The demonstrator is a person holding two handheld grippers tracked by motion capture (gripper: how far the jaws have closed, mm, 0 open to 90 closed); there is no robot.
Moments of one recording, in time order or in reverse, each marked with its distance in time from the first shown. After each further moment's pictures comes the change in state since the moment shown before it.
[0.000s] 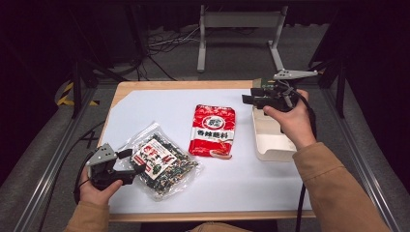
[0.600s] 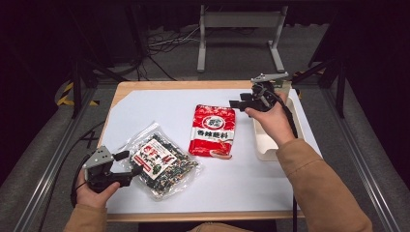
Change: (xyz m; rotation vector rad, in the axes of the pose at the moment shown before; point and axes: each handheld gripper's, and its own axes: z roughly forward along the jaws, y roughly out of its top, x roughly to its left) left arm -0.001 -0.005 -0.006 0.001 0.019 -0.014; right arm -0.007 -0.013 0.058 0.148 -0.076 0.039
